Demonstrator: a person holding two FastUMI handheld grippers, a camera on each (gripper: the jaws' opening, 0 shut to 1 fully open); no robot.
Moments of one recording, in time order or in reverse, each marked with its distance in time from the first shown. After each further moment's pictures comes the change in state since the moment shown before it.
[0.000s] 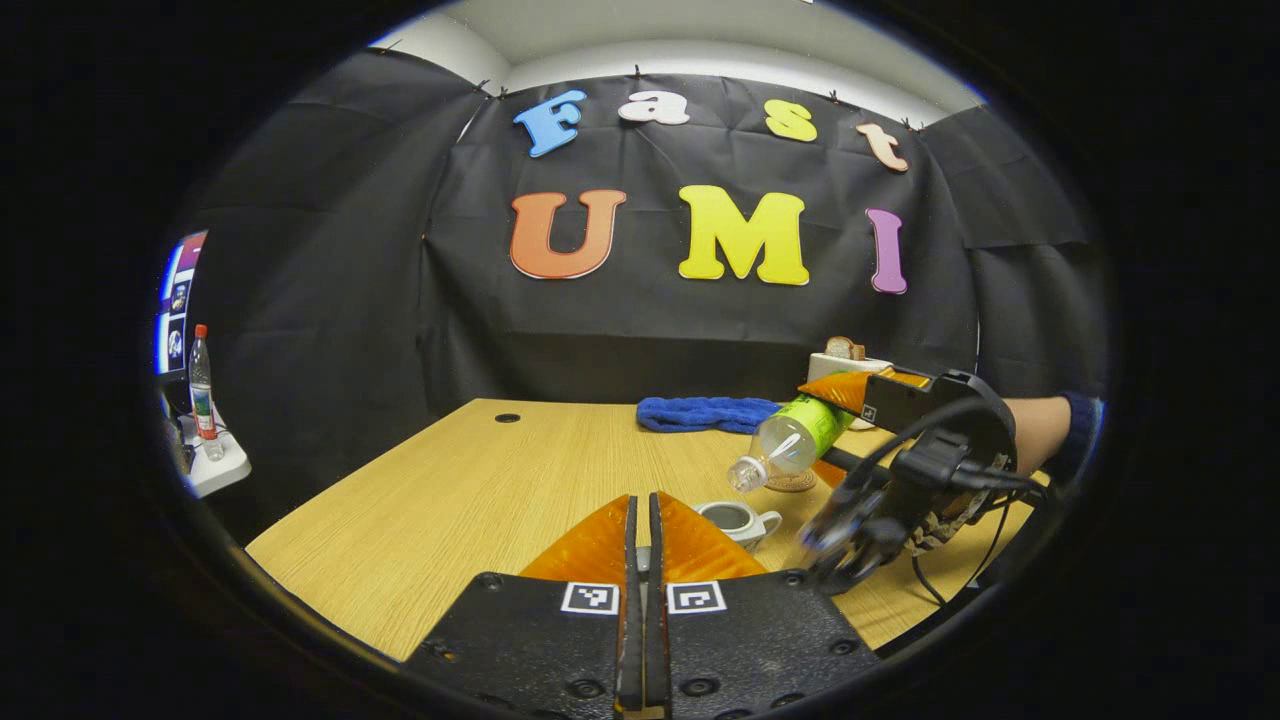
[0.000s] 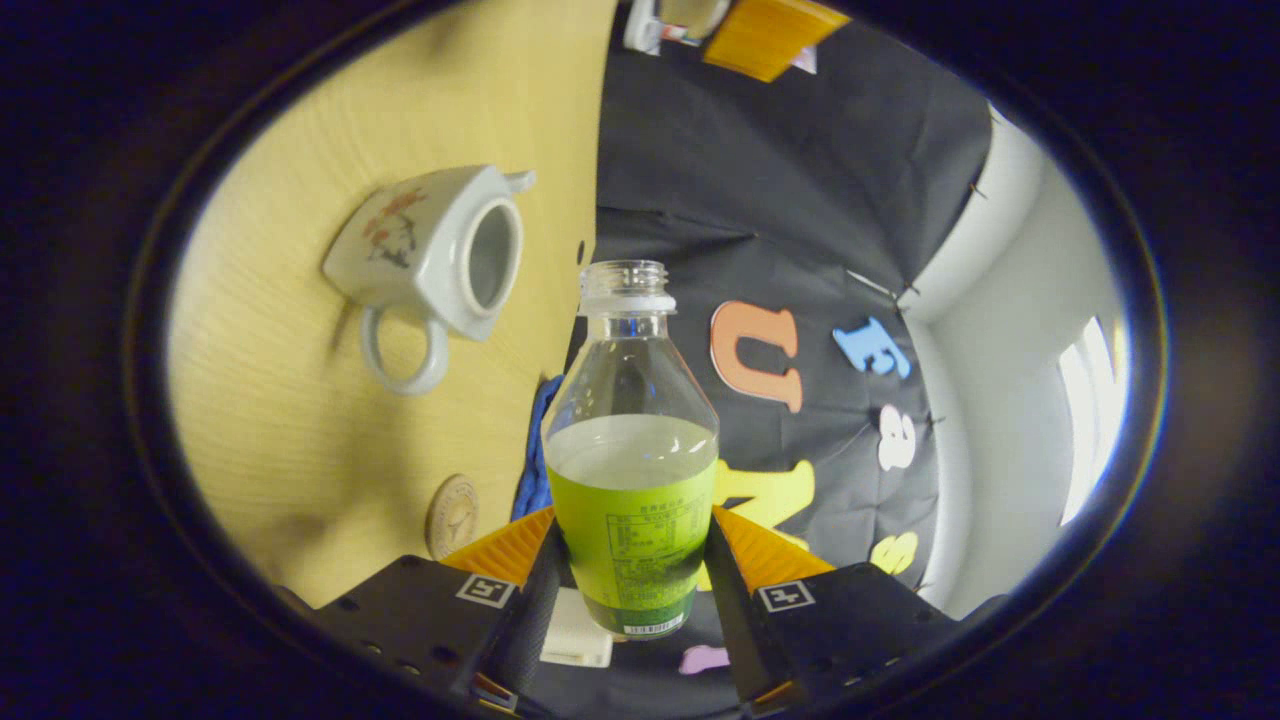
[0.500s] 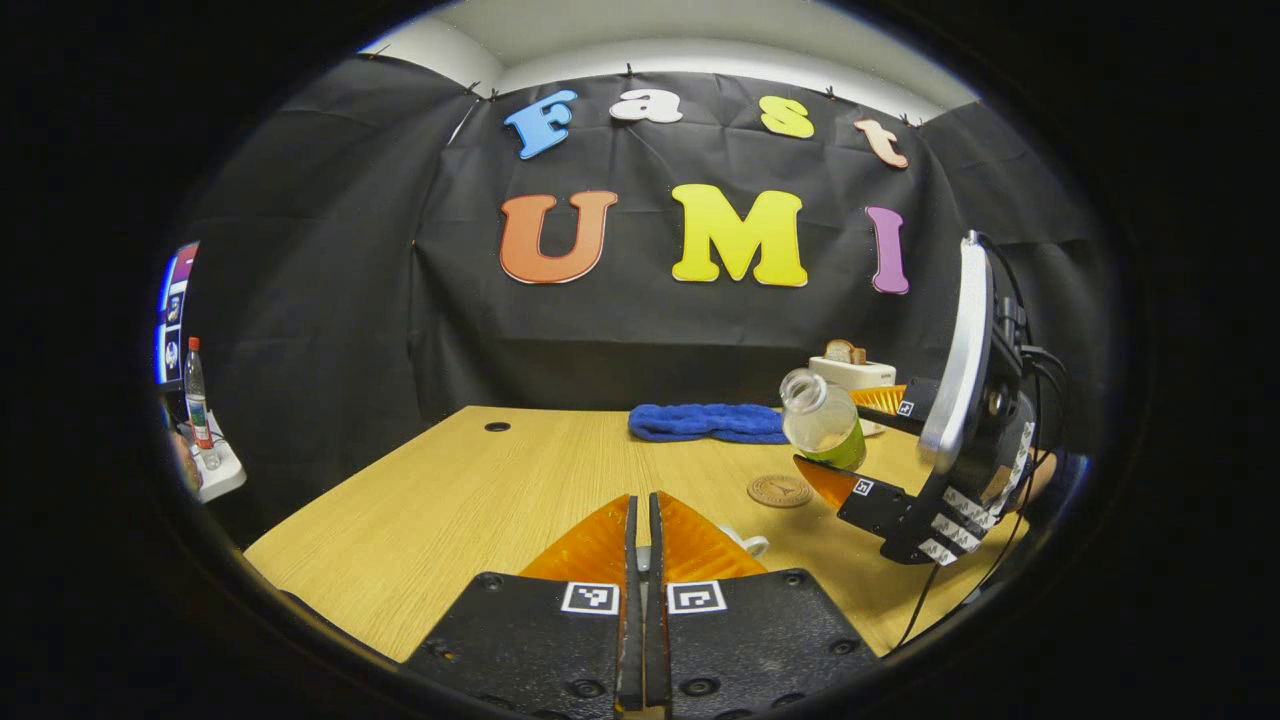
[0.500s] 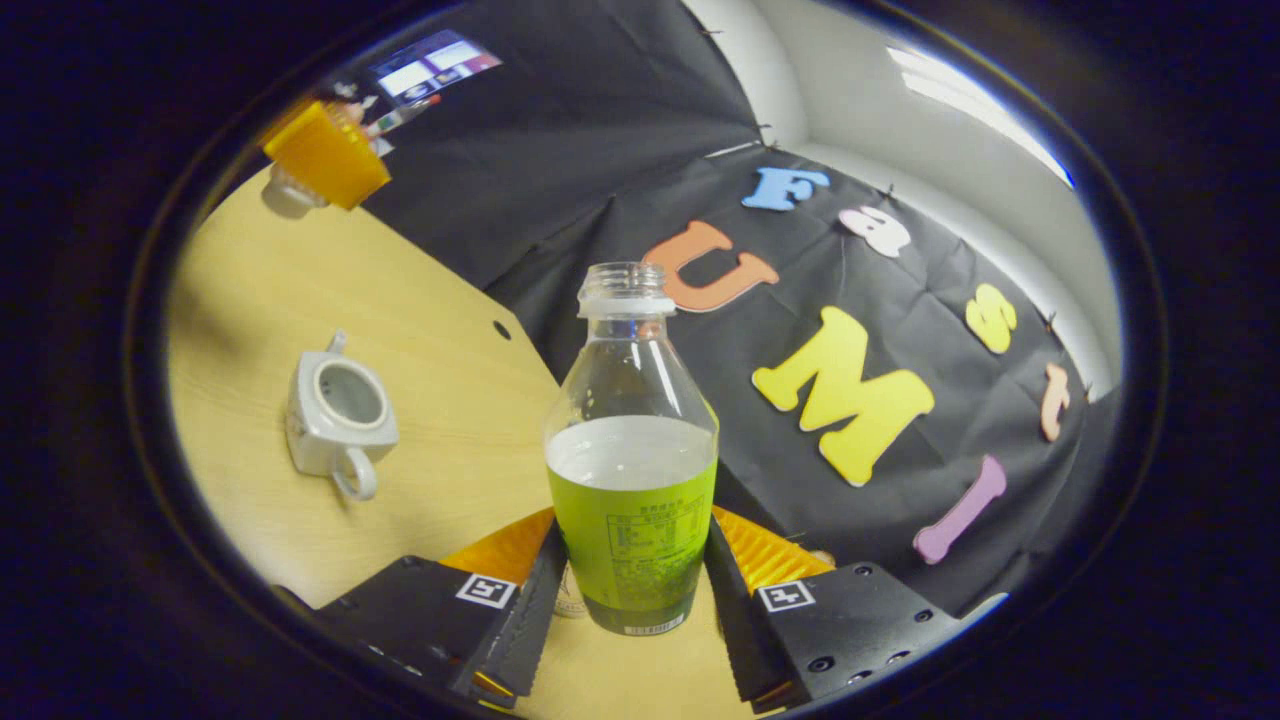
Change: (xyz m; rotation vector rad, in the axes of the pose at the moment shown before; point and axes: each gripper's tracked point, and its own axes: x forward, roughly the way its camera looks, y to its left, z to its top) left arm 0.020 -0.019 0.018 -0.023 -0.011 0.005; right arm 0.009 -0.007 -0.033 0.821 0.012 0.158
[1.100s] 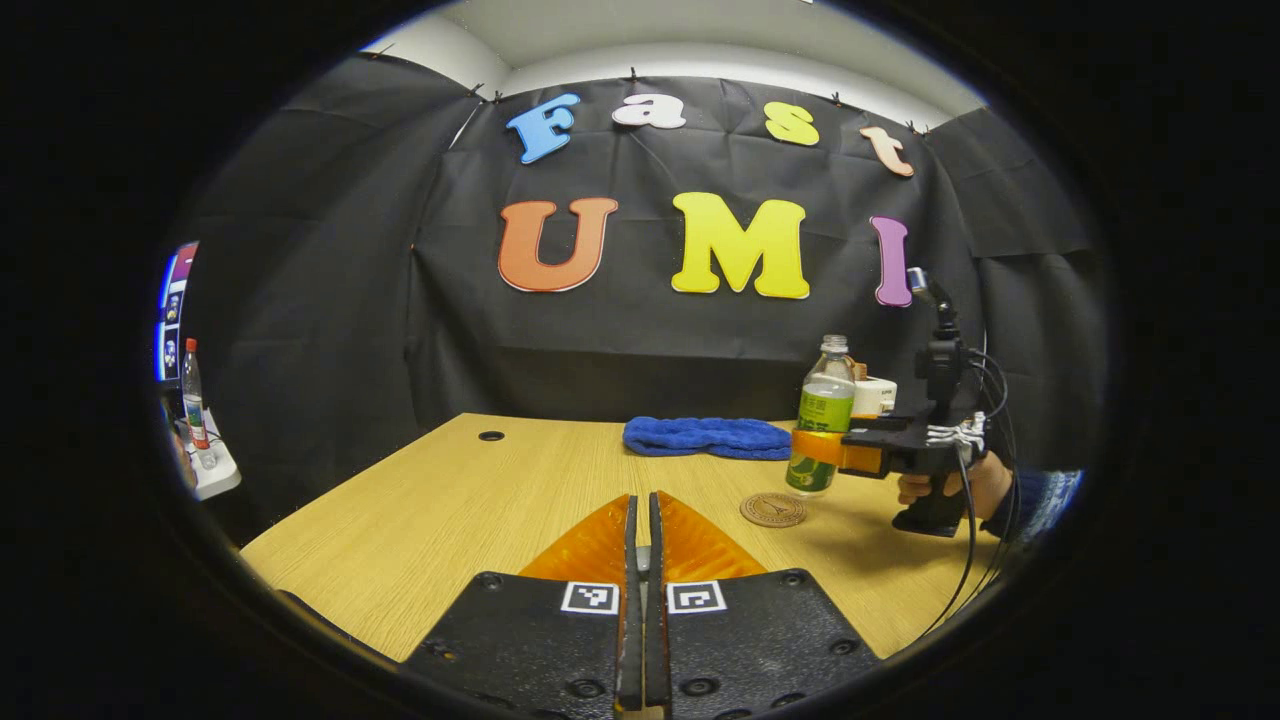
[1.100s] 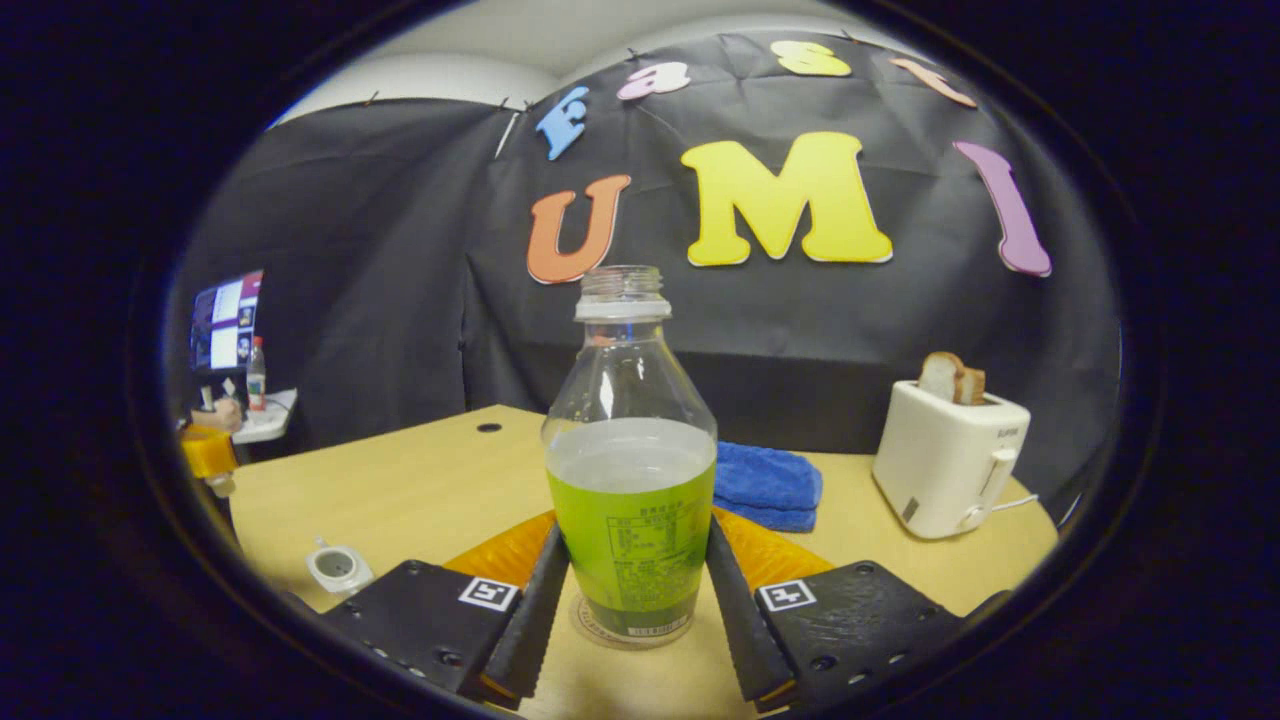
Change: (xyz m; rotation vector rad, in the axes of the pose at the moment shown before) left arm 0.011 -0.011 0.009 0.003 -0.006 -0.005; right arm 0.068 -0.035 -0.033 0.813 0.095 0.205
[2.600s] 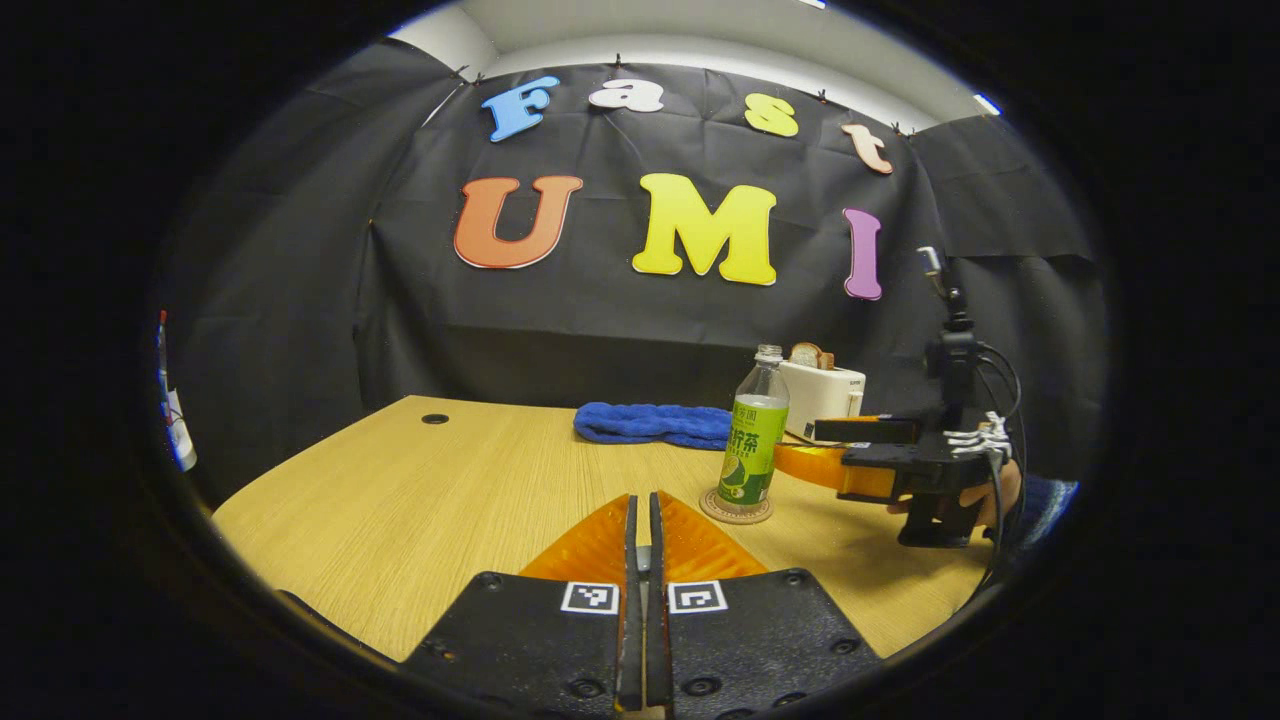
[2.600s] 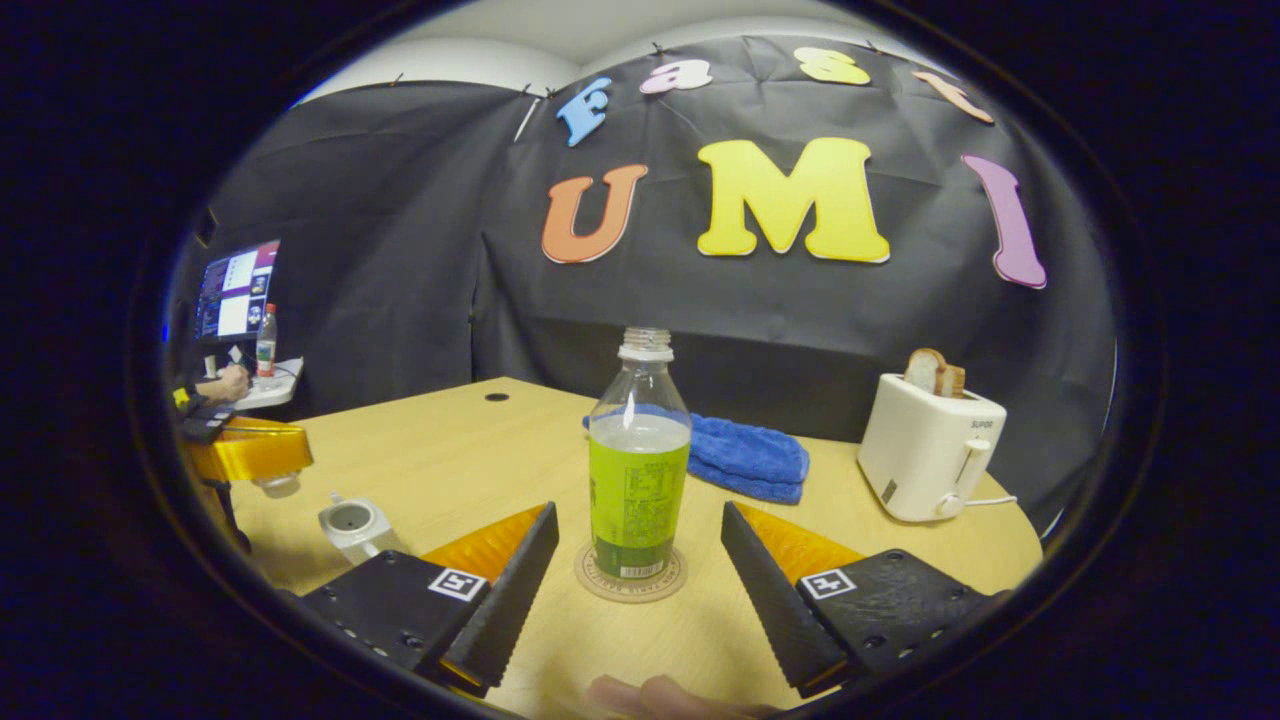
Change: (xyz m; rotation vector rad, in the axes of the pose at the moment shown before) left arm 0.043 -0.033 -0.027 -0.036 0.022 -0.118; right arm -0.064 0.003 -0.025 -0.114 0.024 -0.030
